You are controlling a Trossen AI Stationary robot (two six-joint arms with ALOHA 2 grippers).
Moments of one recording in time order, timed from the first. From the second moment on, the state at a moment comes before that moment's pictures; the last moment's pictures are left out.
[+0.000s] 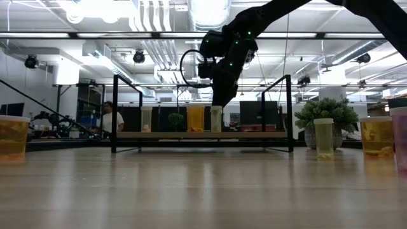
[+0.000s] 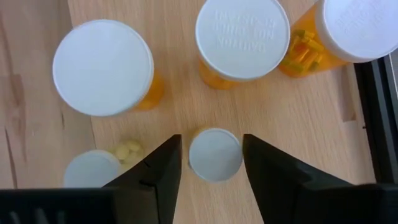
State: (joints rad) left arm -0.31 0.95 0.73 0.31 -0.66 0.45; right arm -0.43 2.04 1.73 -0.83 -0.11 -0.26
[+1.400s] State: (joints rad) left arm -0.37 1.03 0.86 -1.24 -0.11 -1.44; right arm 0.24 1.27 0.84 0.01 0.13 -0.16
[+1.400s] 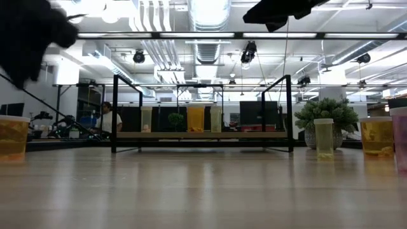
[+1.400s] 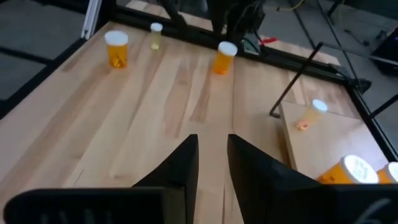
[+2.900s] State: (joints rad) left arm -0.37 1.25 0.76 -1.27 -0.14 -1.22; right arm 0.24 1.36 0.78 0.15 0.13 -0.10
